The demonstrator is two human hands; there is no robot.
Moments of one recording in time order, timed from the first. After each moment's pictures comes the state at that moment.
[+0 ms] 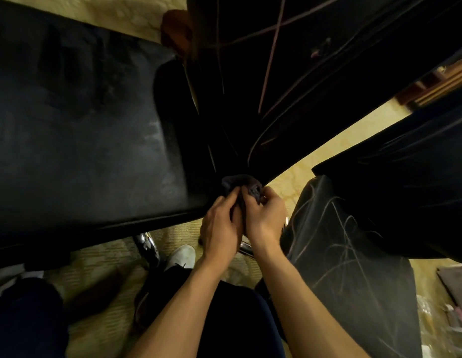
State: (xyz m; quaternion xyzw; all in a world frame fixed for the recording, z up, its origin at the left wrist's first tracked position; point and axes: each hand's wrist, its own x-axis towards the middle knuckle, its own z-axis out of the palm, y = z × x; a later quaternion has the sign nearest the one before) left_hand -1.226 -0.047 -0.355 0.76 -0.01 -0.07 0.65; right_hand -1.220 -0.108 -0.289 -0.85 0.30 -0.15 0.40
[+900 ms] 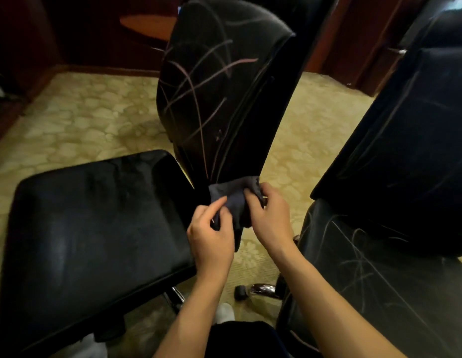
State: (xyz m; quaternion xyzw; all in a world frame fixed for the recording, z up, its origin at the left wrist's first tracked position) left_hand -1.220 -0.026 -0.208 0.75 -0.02 0.19 0.63; right_hand -1.221 -0.132 -0.176 -0.85 0.15 -0.24 0.45
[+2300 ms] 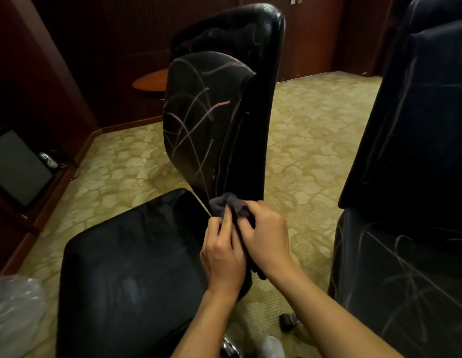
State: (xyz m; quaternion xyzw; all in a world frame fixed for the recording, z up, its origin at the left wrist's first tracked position) left_hand -1.180 -0.031 -0.199 0.84 -0.19 0.31 0.39; right_hand -1.198 -0.123 -0.162 -0.87 0.07 -0.33 0.35
